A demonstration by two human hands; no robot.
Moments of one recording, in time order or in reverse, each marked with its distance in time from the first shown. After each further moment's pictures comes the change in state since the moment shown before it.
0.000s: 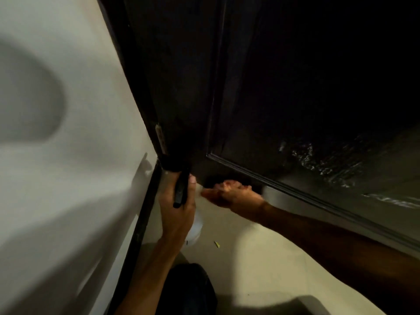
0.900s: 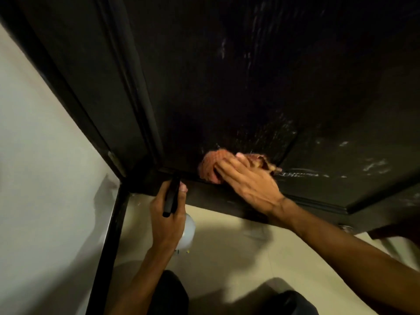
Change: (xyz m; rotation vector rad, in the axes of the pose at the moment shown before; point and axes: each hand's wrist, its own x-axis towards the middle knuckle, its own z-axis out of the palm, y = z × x) left_hand -0.041 0.086 0.052 -0.048 -0.151 0.218; right_hand -0.166 0.056 -0.076 -0.486 0.781 0.160
